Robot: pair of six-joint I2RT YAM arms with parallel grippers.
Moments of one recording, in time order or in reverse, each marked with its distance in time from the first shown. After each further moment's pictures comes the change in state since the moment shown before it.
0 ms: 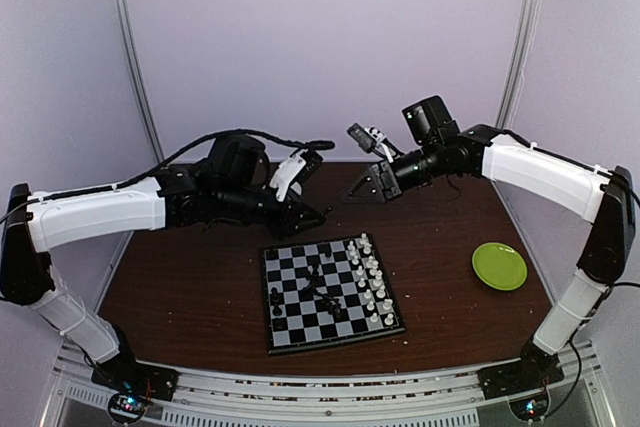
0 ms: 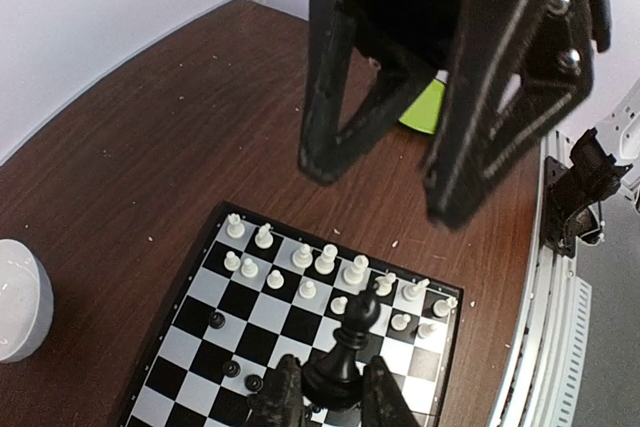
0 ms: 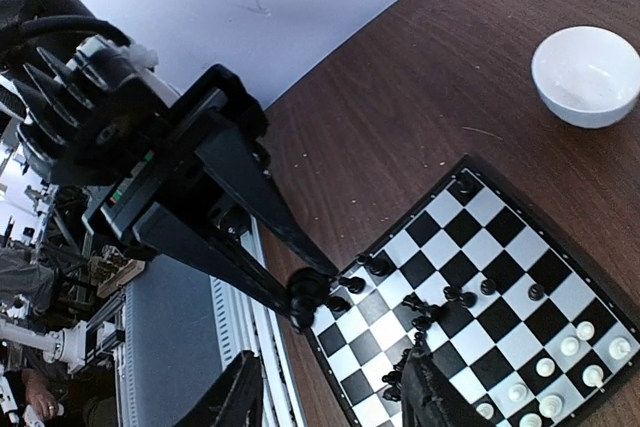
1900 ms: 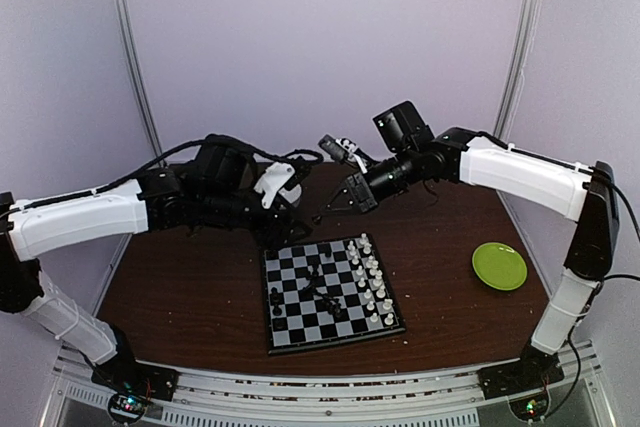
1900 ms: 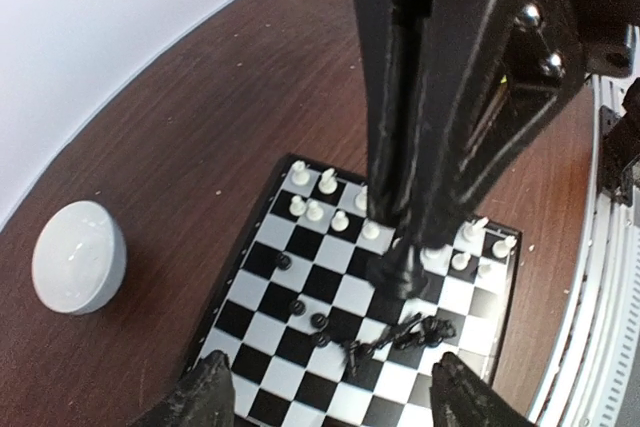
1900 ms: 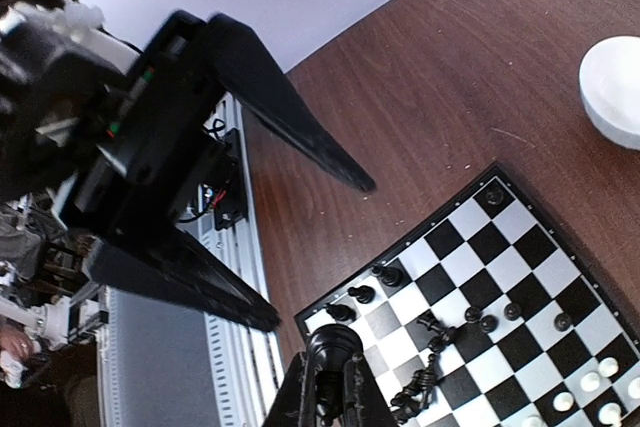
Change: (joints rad) left arm -0.009 -0.091 -0.029 -0.132 -0.151 0.113; right arm 0.127 0.092 0.082 -0.002 0.038 0.001
